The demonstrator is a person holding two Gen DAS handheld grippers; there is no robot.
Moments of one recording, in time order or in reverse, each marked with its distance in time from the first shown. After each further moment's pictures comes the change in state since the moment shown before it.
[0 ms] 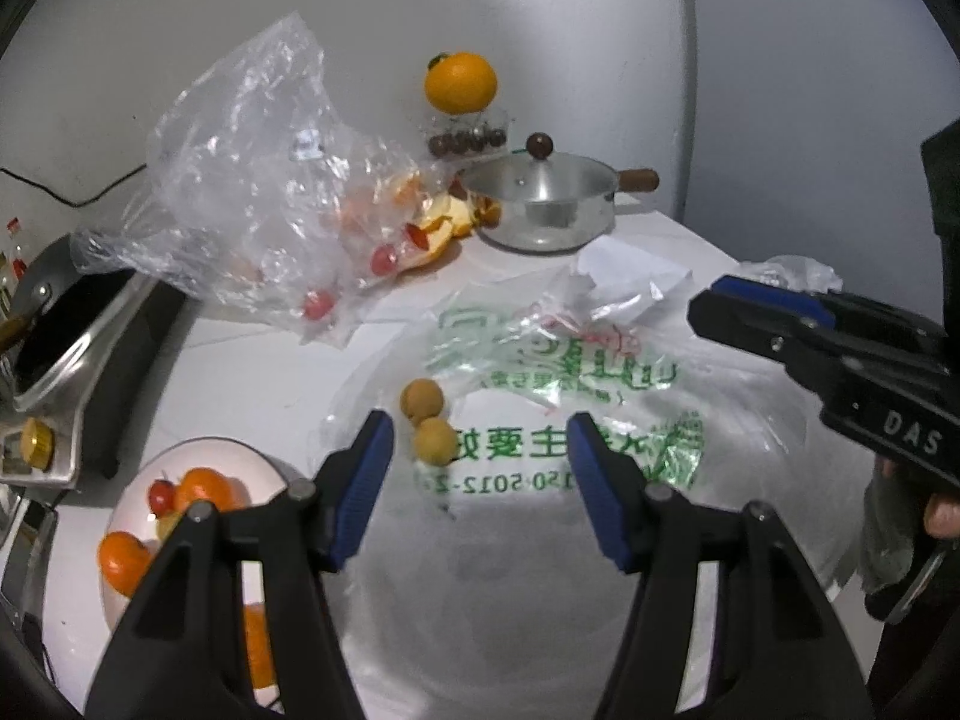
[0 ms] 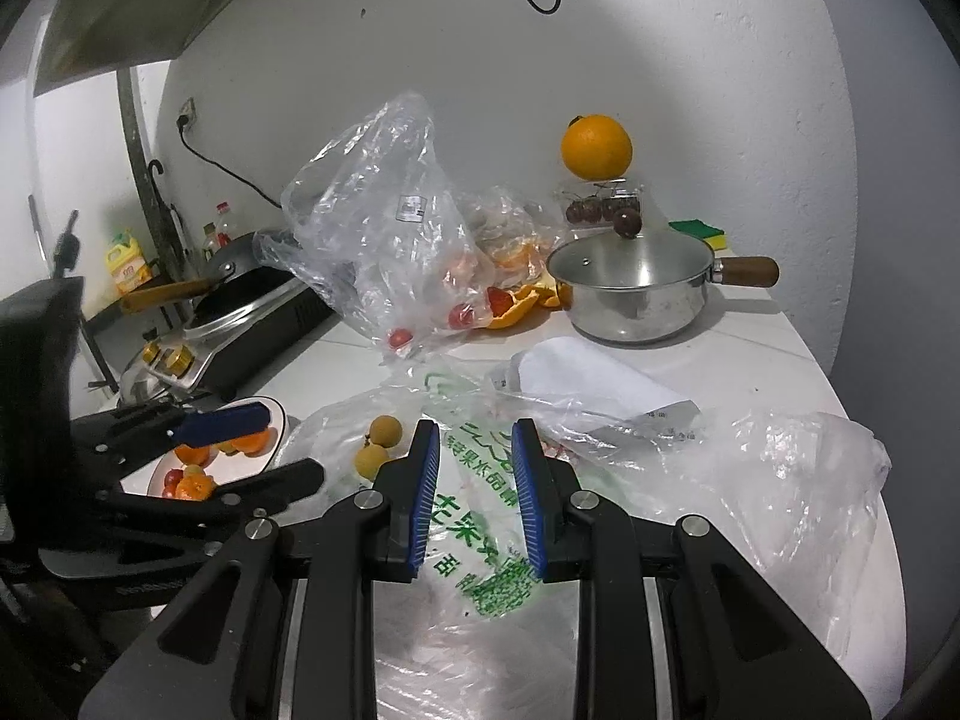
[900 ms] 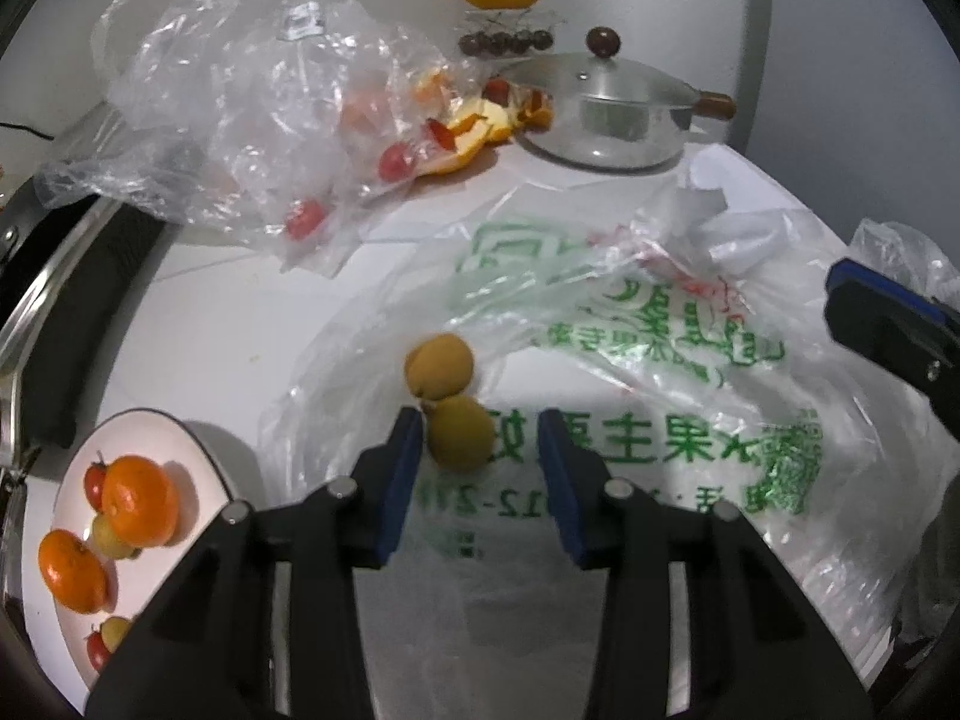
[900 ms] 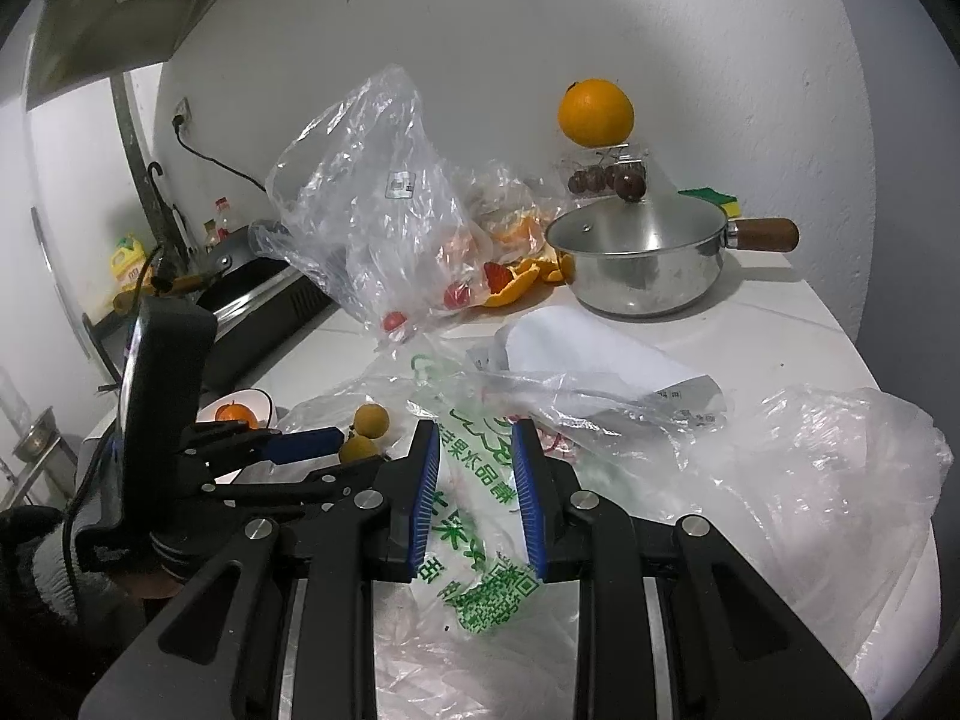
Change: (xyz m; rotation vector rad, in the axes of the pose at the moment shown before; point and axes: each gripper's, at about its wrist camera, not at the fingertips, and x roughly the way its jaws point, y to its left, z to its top) left arm 0.082 0.014 -0.002 -0.051 0.182 0.038; right arm 0.027 -0.018 -0.006 0.039 0.038 0.048
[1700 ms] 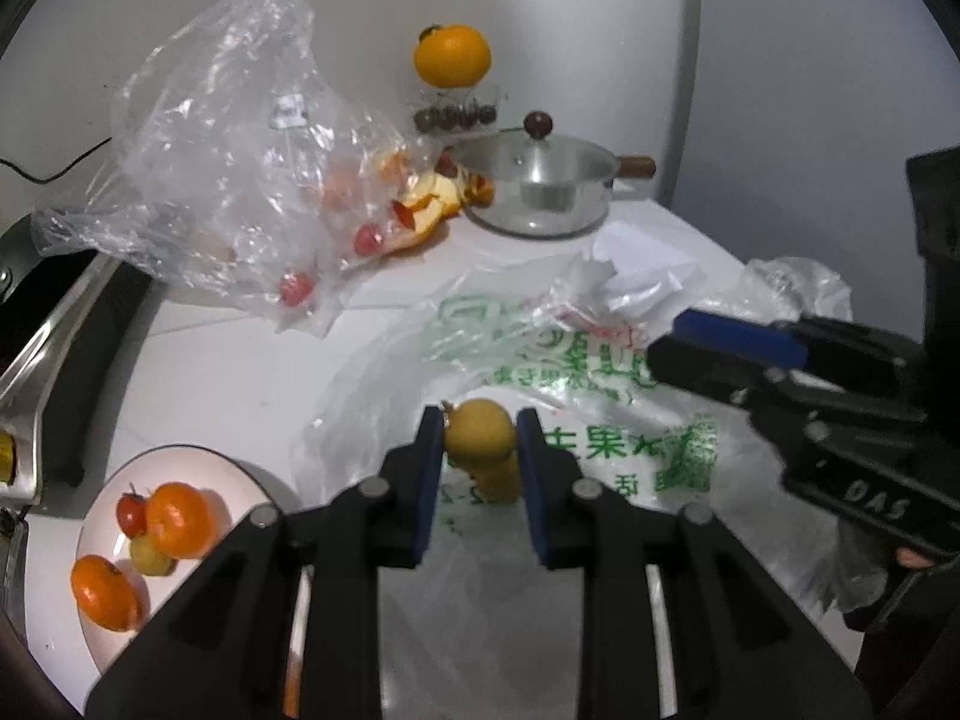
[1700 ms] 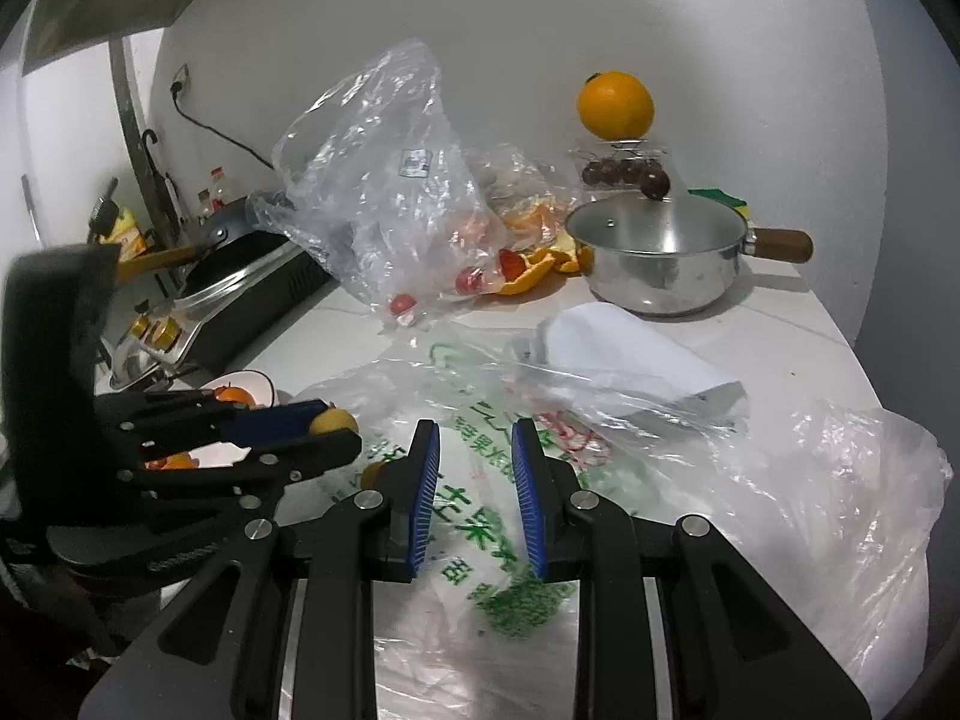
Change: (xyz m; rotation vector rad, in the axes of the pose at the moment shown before) left arm -0.066 0.008 -0.004 0.041 -0.138 -0.133; right arm 0.010 0.030 0.007 -0.054 0.053 -0.046
